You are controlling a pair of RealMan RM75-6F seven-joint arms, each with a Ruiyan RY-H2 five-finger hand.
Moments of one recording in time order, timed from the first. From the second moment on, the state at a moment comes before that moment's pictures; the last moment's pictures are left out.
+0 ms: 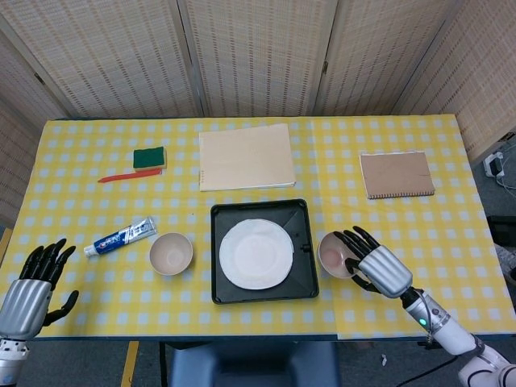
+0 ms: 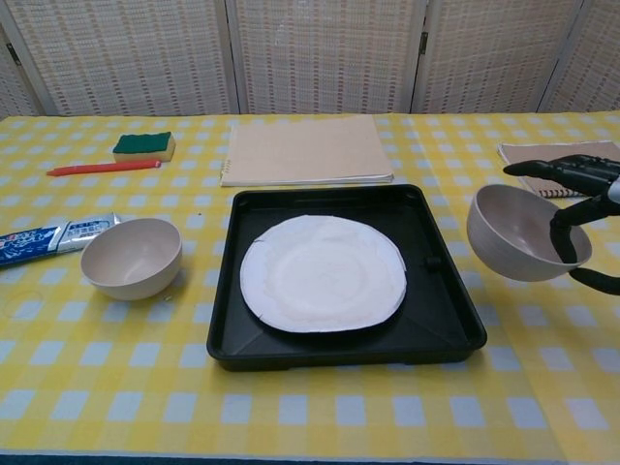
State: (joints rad) left arm -0.10 -1.13 0.01 -1.60 1.63 1.52 0.02; right arm 0.46 -1.42 -0.11 -1.12 -1.83 1.37 0.18
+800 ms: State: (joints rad) left arm -0.09 -1.10 0.00 -1.61 1.61 1.53 -0.02; right arm 0.76 -1.59 0.04 -1.25 -1.72 0.98 -0.06
